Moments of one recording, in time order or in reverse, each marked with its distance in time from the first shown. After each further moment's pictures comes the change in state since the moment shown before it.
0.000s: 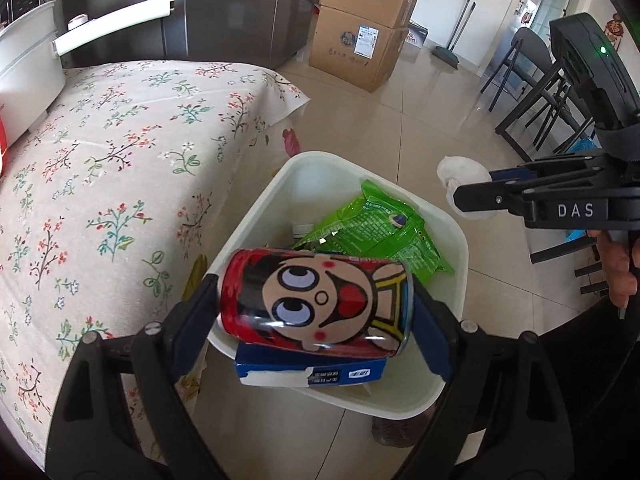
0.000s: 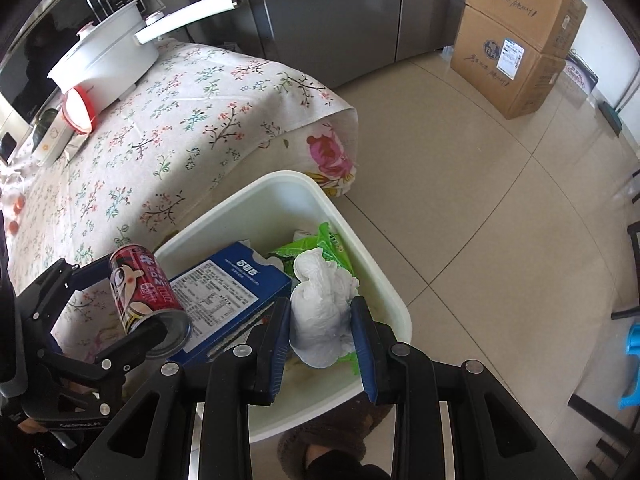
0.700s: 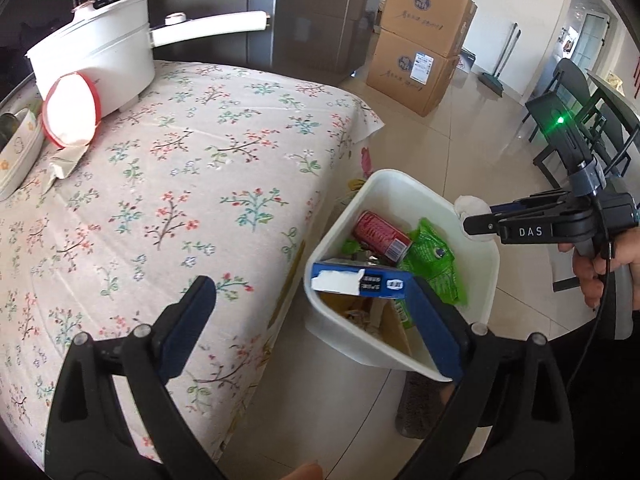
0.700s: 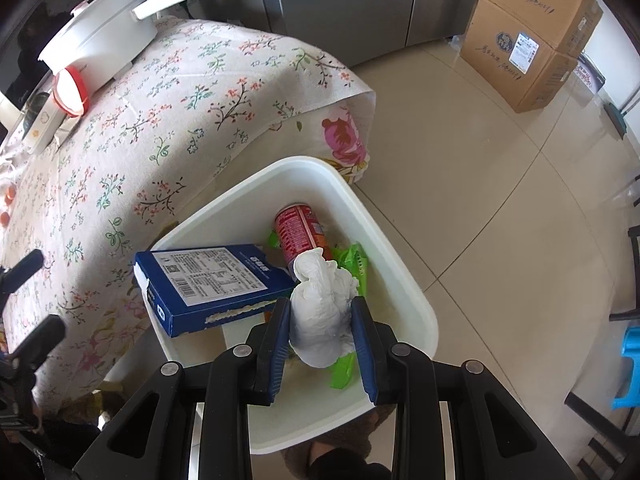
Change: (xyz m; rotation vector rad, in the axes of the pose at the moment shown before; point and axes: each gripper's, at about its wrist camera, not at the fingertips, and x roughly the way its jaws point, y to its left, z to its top) left arm -0.069 0.052 -0.024 -0.126 -0.051 0.157; right arm 0.032 0.032 0.013 -0.030 0.085 -0.026
